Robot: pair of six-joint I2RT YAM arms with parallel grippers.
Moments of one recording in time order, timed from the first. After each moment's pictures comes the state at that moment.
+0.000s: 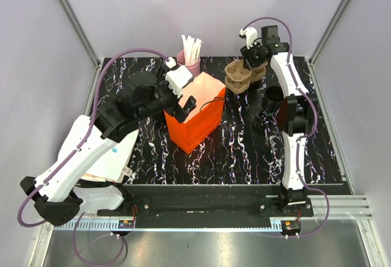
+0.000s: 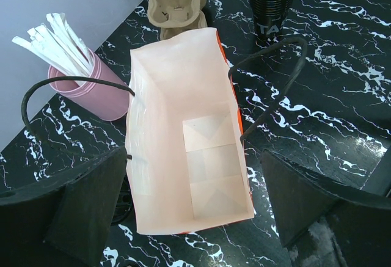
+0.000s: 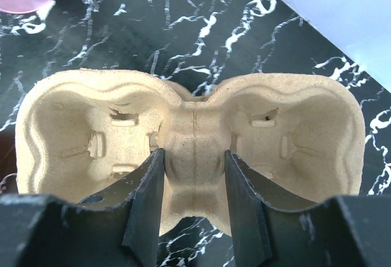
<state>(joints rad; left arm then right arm) -0.76 1.18 1.46 -0.62 0.05 0.22 0.12 2.37 2.38 -0.78 -0.31 -0.45</state>
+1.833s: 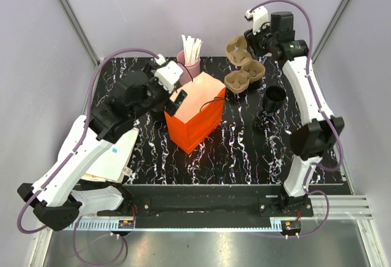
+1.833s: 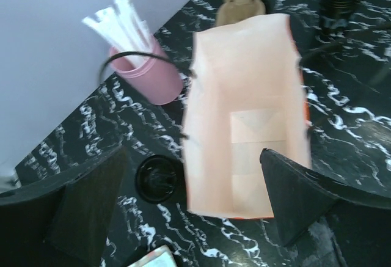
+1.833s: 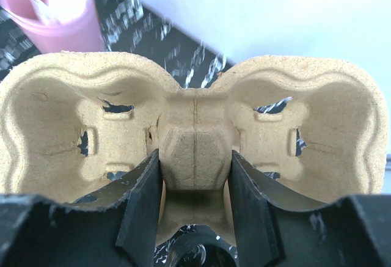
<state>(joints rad) -0.72 1.14 1.42 -0.60 -0.08 0.28 0.20 1.92 2.11 -0.68 -0.18 -0.38</state>
